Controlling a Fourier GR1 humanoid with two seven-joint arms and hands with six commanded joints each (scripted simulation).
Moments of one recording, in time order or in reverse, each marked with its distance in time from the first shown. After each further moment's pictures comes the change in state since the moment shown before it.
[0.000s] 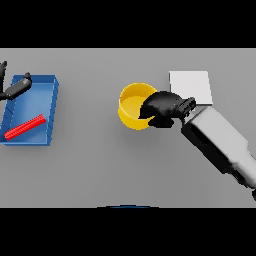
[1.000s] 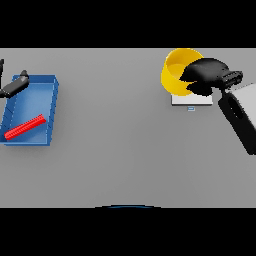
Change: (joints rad) left arm -0.005 0.031 0.004 -0.059 0.006 0.004 0.076; right arm -0.095 -0.168 -0.142 0.241 -0.012 -0.148 -0.004
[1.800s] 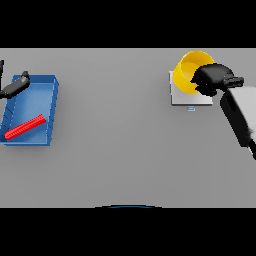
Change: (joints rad) left arm 0.003 -0.002 -0.005 0.001 -0.008 0.006 0.006; right arm -0.089 0.085 0.019 0.471 0.038 -0.225 -0.082
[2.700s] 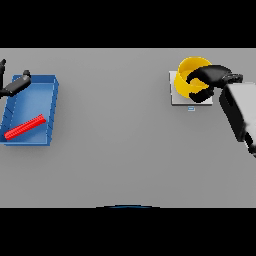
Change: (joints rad) left arm -0.032 -0.038 -0.003 0.072 -0.010 -0.011 -0.012; right arm -0.078 0.035 0.015 0.170 -0.003 0.042 -0.088
